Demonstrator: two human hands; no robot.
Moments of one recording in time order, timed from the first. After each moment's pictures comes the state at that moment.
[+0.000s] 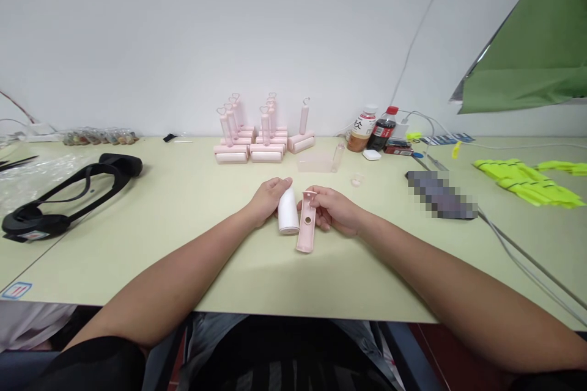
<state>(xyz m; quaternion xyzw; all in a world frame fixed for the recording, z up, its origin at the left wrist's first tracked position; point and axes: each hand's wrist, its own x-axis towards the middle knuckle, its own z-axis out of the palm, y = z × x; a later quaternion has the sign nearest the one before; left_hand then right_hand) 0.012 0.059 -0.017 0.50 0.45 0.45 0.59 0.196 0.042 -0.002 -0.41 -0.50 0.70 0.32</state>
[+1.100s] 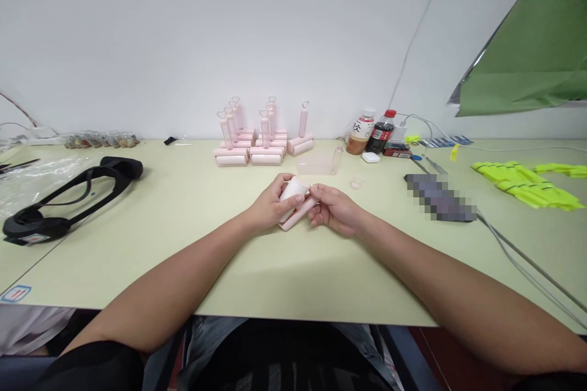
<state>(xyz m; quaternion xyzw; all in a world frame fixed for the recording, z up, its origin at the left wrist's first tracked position) 0.005 0.046 -0.005 0.68 0.34 0.40 0.52 0.201 0.047 -0.006 -0.33 -0.43 0.75 0.39</state>
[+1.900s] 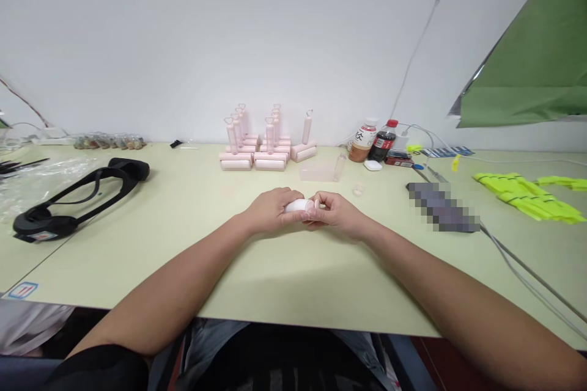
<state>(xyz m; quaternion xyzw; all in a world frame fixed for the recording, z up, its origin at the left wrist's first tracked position) -0.006 0.045 0.017 0.88 0.38 0.21 0.17 0.203 0.044 -0.003 -0.38 -0.58 0.64 0.34</state>
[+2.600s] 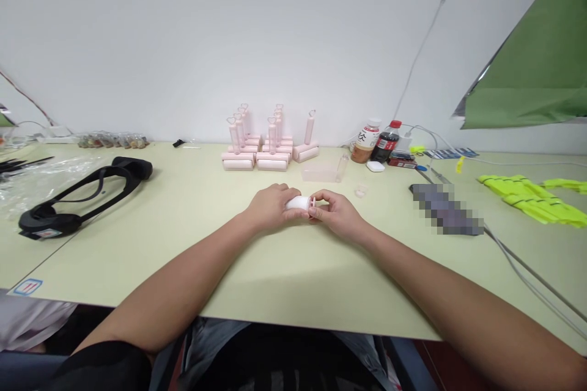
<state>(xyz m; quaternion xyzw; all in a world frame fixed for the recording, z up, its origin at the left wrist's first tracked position) -0.007 0.053 0.008 0.87 0.45 0.19 0.09 0.203 0.049 -0.019 -0.41 -0.65 0.51 0.39</state>
